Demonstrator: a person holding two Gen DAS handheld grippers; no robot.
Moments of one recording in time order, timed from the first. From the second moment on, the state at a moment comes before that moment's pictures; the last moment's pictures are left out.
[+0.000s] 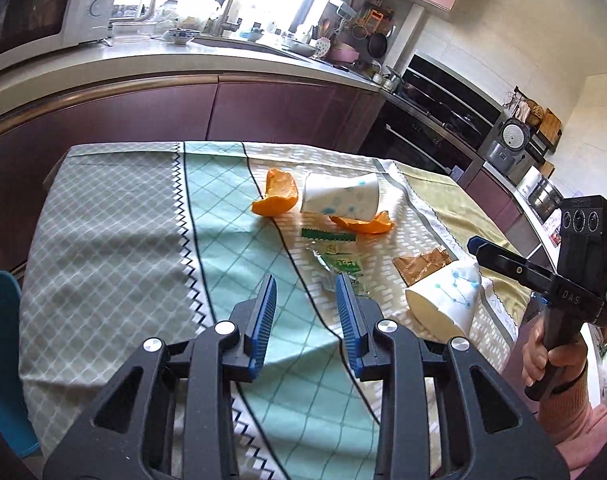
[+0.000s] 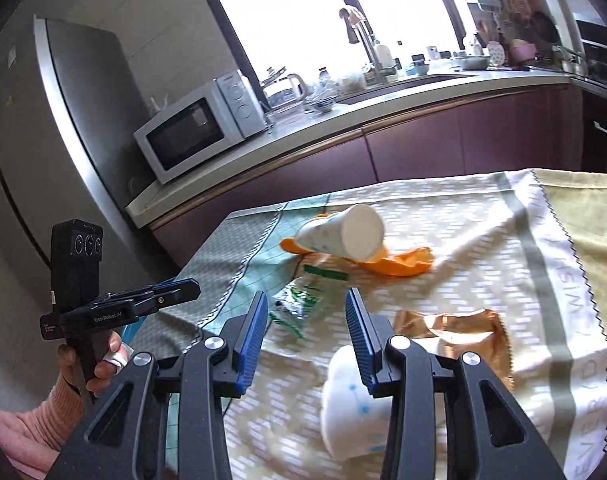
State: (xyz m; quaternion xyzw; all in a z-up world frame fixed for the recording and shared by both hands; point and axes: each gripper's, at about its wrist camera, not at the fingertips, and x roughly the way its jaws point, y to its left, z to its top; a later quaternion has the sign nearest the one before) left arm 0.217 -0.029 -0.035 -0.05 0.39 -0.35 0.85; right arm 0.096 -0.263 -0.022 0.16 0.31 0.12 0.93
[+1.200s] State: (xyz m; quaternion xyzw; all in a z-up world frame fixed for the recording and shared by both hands) left arm 0.194 -0.145 -0.105 -0.17 0.49 -0.51 0.68; right arm 0.094 -0.292 -0.060 0.22 0.34 0.15 0.90
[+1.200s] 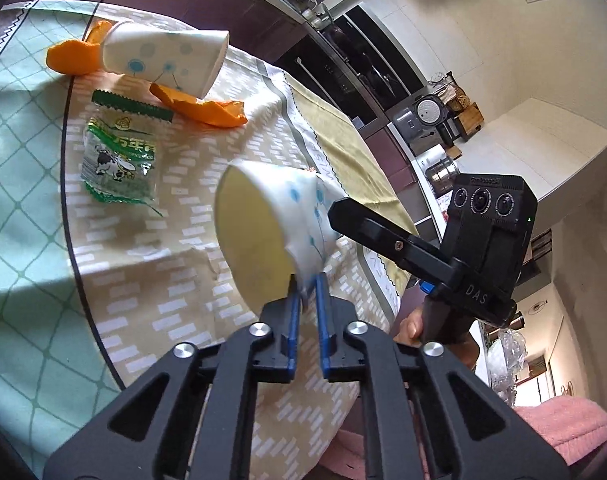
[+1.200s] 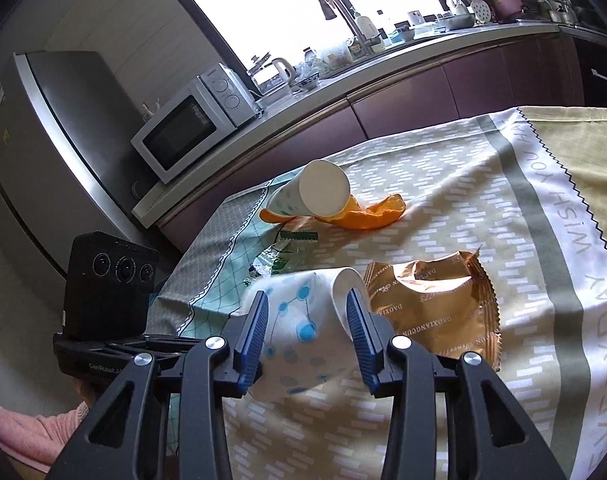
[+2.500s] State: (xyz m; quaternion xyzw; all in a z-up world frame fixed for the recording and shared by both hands) left arm 0.184 0.012 -0.067 -0.18 0.43 -0.42 0.78; right arm 0.198 -0.257 -0.055 0.18 0.32 0.12 0.92
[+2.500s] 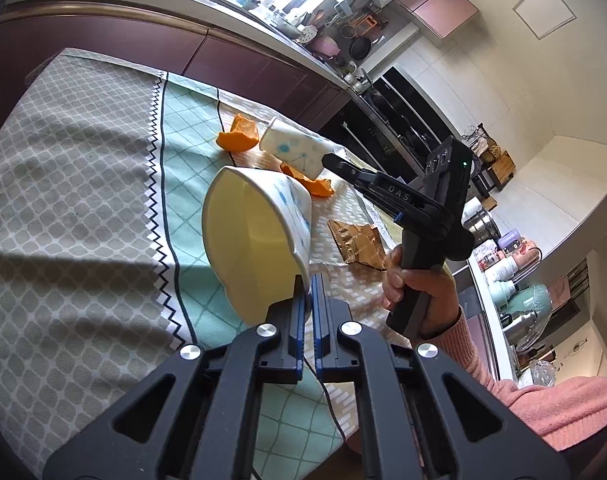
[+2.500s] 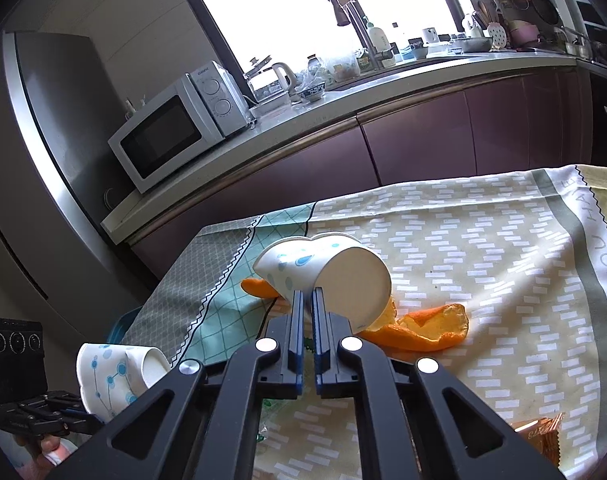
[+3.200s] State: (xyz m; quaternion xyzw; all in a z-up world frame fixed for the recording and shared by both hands) left arm 0.162 0.117 -0.030 -0.19 0.38 -0.35 0.83; right arm 0.145 -0.219 -0.005 0.18 0.27 0.21 0.92
